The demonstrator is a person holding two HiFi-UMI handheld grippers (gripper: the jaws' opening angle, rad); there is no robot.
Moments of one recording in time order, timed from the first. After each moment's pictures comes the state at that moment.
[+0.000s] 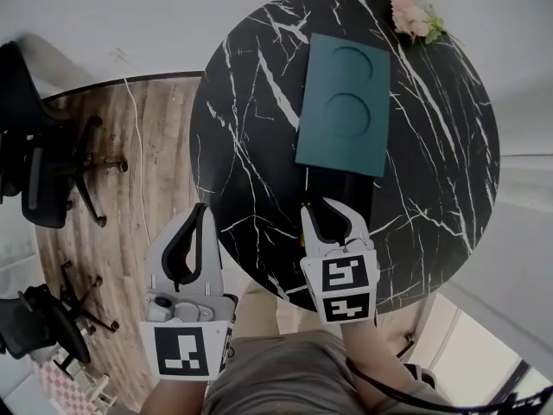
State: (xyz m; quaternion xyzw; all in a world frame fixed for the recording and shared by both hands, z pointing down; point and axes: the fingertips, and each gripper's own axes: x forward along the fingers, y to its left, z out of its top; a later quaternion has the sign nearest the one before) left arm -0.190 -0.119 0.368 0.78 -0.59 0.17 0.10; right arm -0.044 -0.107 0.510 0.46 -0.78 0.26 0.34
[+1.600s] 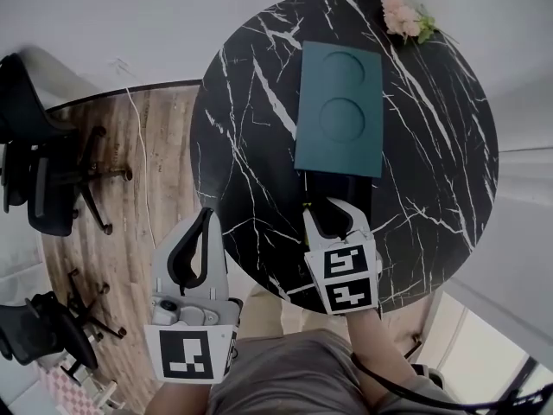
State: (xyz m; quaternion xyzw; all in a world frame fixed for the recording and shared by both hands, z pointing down) left arm -0.176 -0.117 0.358 0.79 -0.58 0.17 0.10; right arm -0.033 -0.107 0.521 0.44 -0.78 0.27 0.36
